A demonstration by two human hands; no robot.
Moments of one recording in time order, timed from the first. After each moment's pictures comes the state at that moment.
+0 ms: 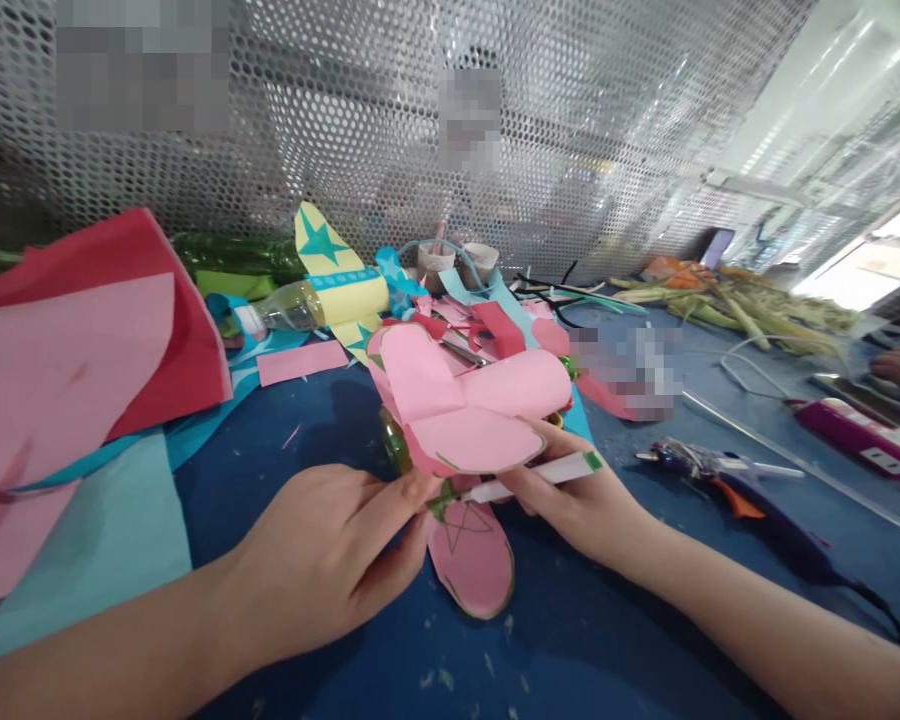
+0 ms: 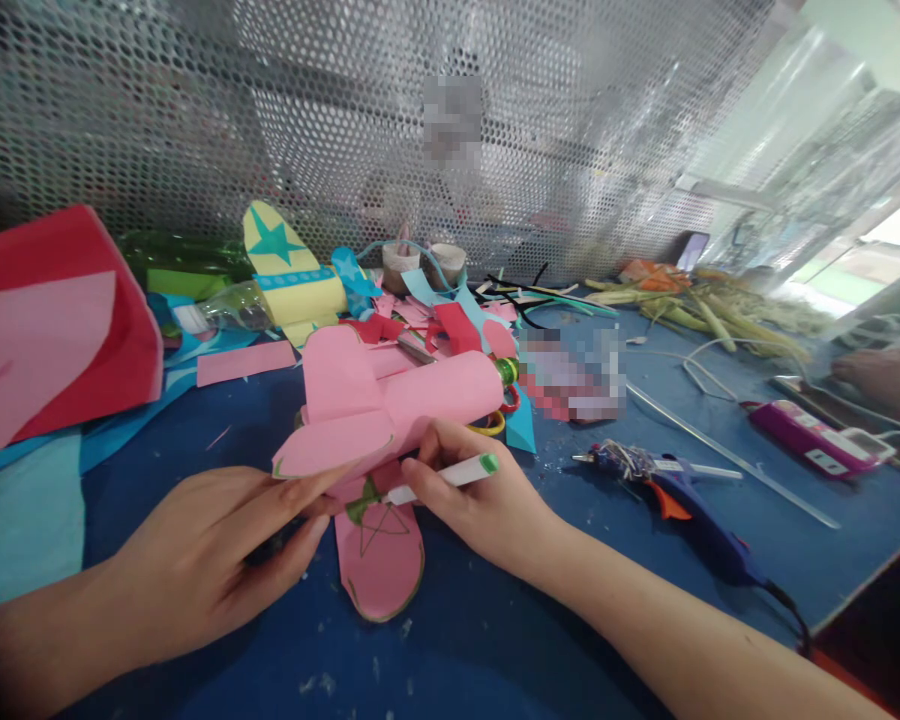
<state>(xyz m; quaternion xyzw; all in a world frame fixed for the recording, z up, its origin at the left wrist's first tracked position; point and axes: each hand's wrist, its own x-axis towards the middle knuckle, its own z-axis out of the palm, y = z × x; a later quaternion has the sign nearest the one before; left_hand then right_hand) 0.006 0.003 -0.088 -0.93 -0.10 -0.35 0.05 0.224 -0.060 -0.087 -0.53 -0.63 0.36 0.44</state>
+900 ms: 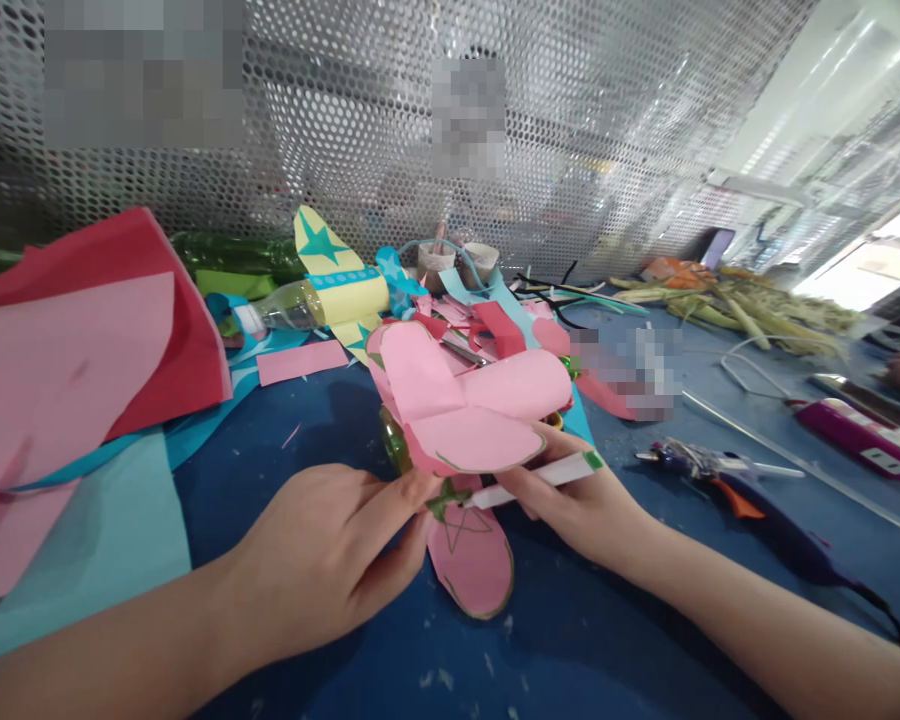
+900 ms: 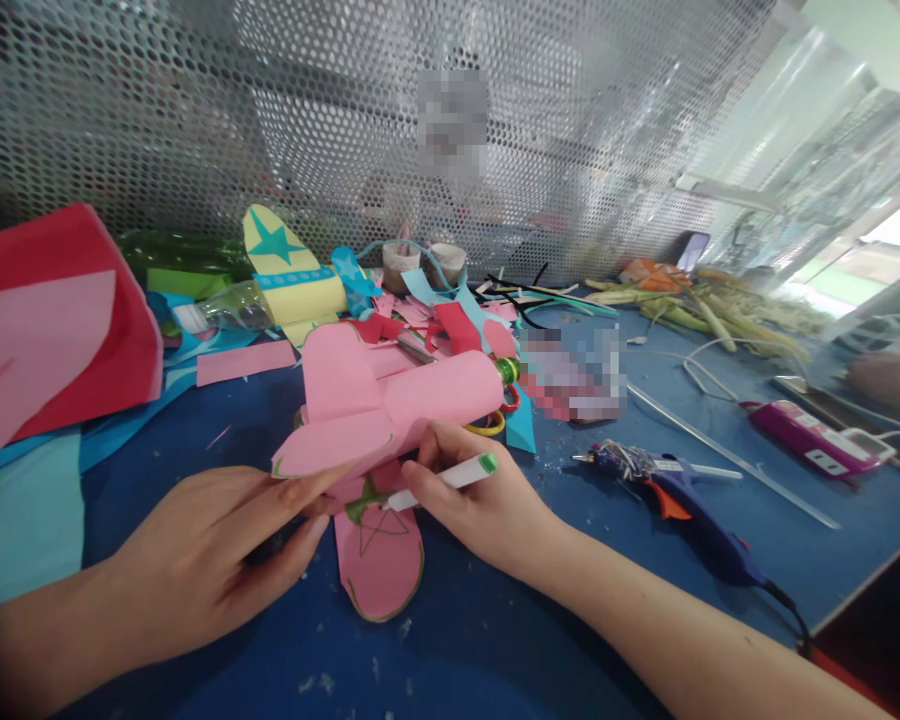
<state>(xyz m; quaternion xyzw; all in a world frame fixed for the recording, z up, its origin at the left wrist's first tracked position) 0.007 0.002 -0.087 -0.93 -0.10 -0.35 0.05 0.223 -0.061 -0.084 -0.54 -0.63 0.34 0.43</state>
